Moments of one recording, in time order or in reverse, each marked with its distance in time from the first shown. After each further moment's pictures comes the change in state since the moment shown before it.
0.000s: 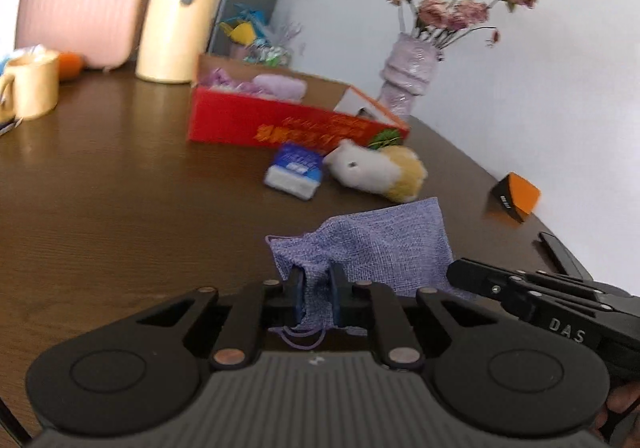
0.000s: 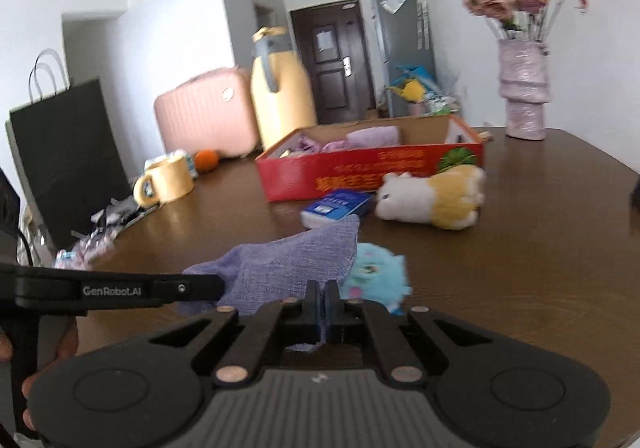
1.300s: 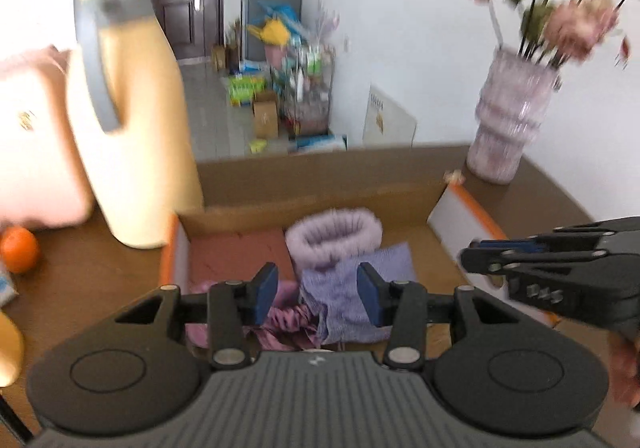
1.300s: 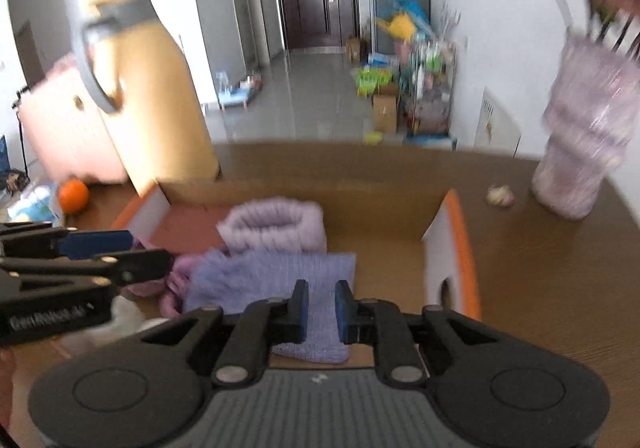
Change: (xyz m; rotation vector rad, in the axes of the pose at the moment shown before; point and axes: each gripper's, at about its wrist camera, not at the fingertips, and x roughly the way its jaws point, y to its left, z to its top) left arm 0.209 0.015 0.269 0.130 0.068 0.239; right arm 0.295 -0.126 0.254 -0.042 0.279 -0.082
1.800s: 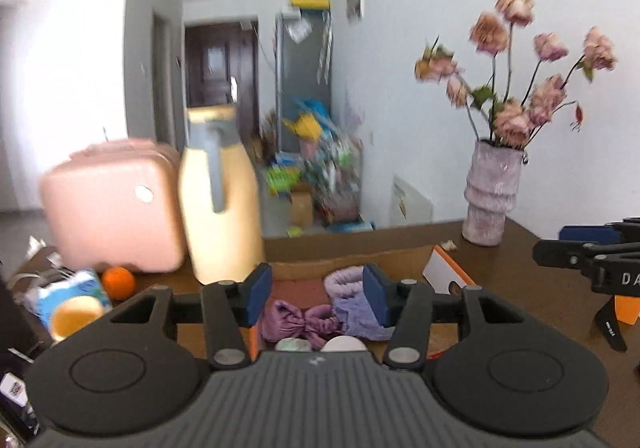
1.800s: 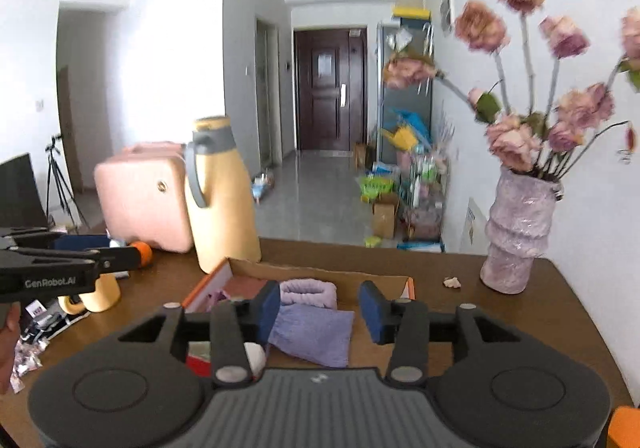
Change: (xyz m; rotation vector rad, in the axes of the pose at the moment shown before) left arm -0.178 -0.015 -0.057 0.011 -0.301 0.115; right arm -0.209 0.026 -0.044 -0.082 -0.334 -0.004
